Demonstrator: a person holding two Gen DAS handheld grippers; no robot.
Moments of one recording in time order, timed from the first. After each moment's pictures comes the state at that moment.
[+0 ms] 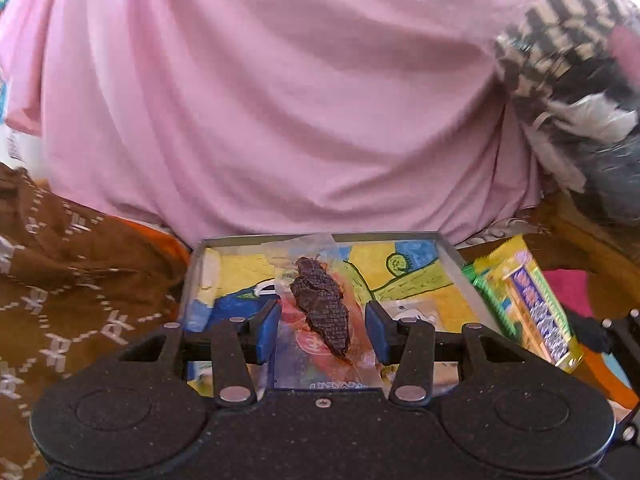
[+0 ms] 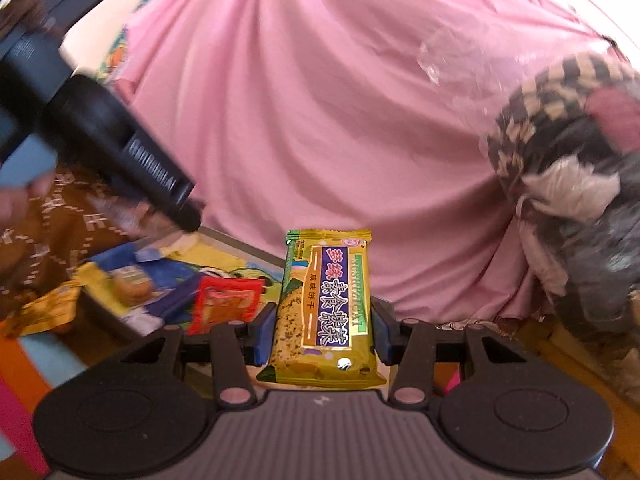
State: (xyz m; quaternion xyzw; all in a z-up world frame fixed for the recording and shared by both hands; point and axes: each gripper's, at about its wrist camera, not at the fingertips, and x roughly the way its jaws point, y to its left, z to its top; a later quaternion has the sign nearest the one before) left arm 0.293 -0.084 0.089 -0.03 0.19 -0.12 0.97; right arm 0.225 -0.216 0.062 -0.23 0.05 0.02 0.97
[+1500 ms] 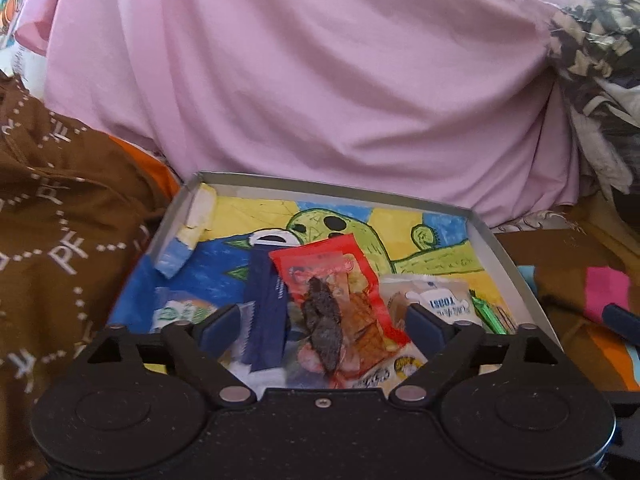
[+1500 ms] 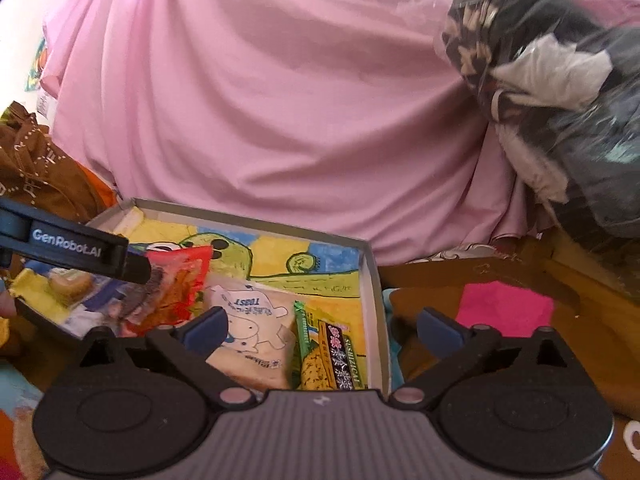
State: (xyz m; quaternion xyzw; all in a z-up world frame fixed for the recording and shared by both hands) left arm 0.324 -0.091 0.031 -0.09 0.22 -0.10 0.97; right arm 0.266 -0.245 0.051 -0.15 0.11 -0.03 0.98
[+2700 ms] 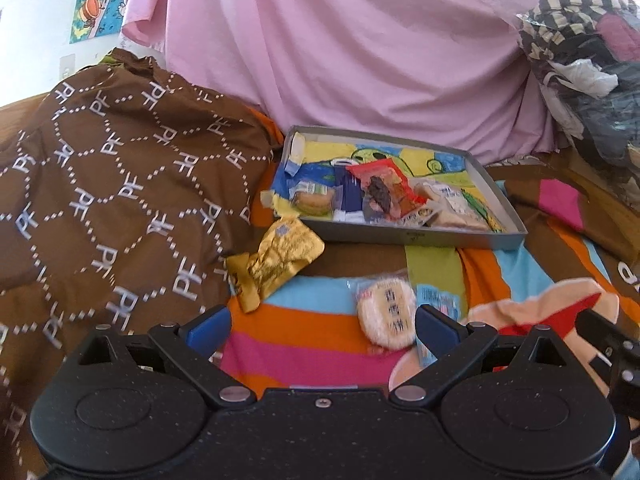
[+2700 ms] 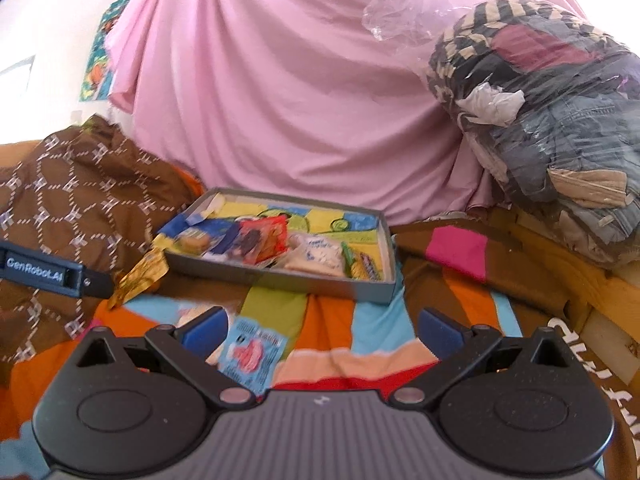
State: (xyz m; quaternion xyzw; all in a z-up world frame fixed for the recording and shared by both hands) left arm 0.108 -0.016 0.024 -0.07 0.26 -0.06 0.96; right arm 0.060 -0.201 0.056 -0.13 0.14 -0.01 0.98
